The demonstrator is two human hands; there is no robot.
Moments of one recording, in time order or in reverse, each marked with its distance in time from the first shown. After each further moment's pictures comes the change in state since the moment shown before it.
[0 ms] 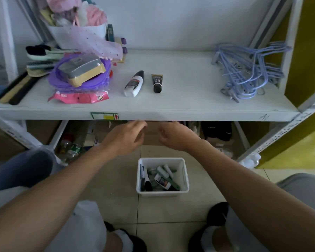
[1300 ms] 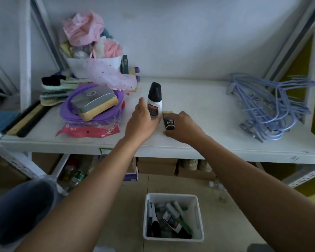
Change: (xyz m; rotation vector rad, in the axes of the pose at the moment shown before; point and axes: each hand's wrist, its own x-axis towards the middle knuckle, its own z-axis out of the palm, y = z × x) left_hand 0.138 -0.032 -0.046 -0.276 0.309 -0.444; right_hand 0.117 0.002 -0.069 0.149 0.189 0.144
